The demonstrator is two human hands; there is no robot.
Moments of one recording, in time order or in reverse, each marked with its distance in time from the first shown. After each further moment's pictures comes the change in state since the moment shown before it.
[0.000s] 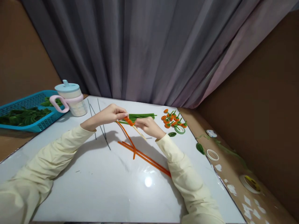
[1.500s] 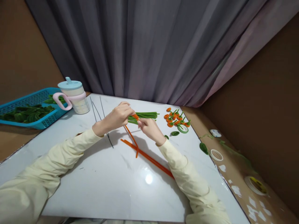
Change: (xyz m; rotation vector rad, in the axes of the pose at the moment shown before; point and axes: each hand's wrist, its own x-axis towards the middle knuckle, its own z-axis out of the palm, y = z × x) left_hand 0.002 -0.011 0.027 0.535 0.314 0.449; right_hand -0.010 -0.012 0.030 -0.024 0.111 0.175
